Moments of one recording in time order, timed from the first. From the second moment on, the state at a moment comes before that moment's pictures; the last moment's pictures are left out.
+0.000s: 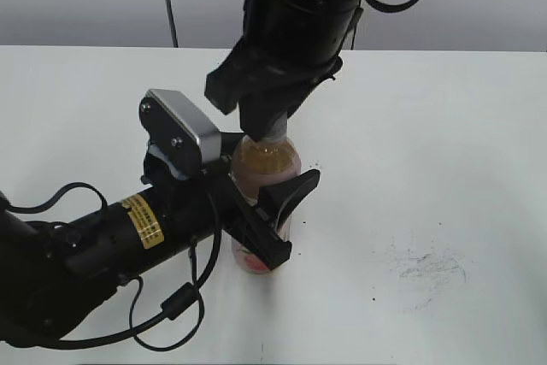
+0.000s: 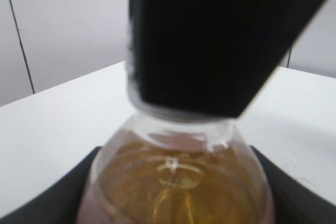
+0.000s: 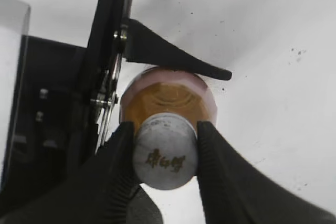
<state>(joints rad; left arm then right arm) -0.76 1.91 -0.53 0.19 -1.21 -0.02 0.79 1.84 -1.68 0.09 1.22 -0.18</state>
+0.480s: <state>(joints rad) -0.76 1.91 -0.53 0.19 -1.21 -0.02 0.79 1.84 -1.68 0.10 1.22 -1.04</state>
